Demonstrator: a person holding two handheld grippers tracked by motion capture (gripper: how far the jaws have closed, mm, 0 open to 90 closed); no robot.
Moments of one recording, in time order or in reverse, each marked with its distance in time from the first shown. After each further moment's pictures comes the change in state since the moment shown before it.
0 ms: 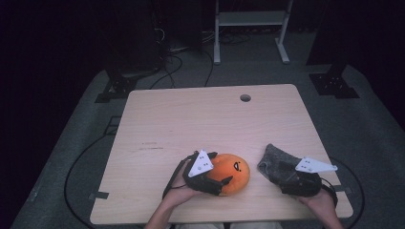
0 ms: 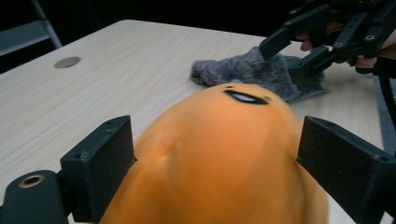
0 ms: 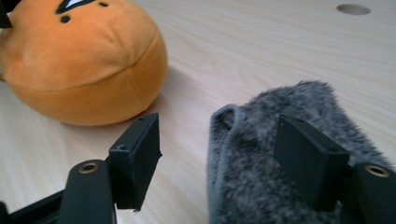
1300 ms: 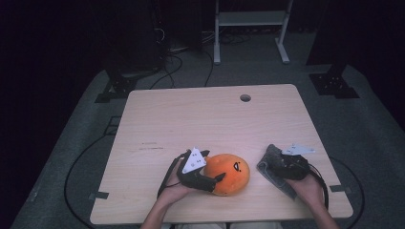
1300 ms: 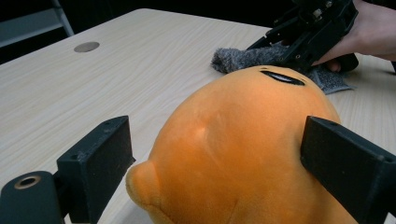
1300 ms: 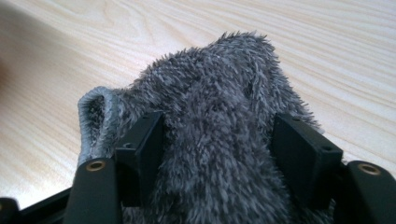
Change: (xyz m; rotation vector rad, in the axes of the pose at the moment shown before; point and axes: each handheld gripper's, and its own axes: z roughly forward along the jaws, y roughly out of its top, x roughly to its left) left arm 0.012 -0.010 -0.005 0.023 0.027 -0.032; right arm -0.034 0.003 0.053 0.230 -0.247 0.054
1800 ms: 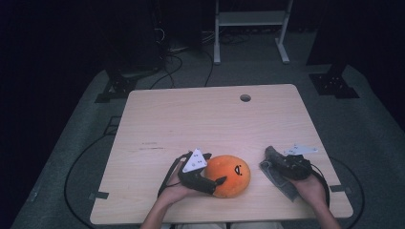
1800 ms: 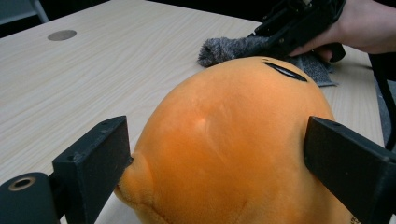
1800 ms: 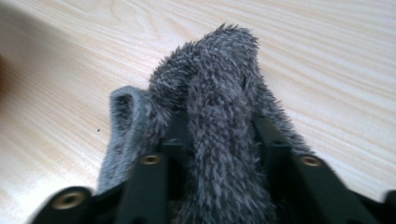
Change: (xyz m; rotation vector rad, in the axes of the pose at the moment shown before) left arm 0.000 -0.004 0.005 0.021 -0.067 -0.024; right arm -0.004 0.000 -0.008 0.022 0.037 0.027
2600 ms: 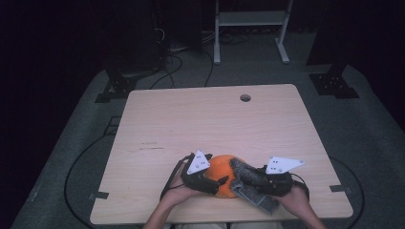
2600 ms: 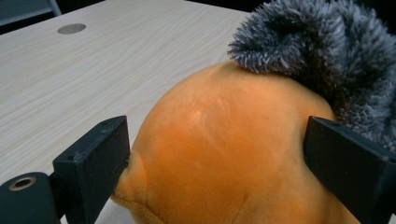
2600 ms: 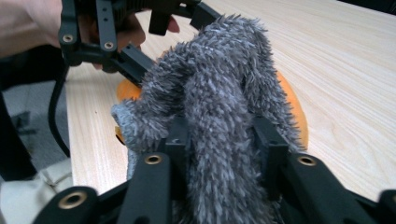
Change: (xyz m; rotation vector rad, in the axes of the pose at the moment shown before) left arm -0.005 -0.006 0.011 0.002 0.056 -0.017; right arm 0.088 0.022 -0.030 -0.263 0.481 -0.280
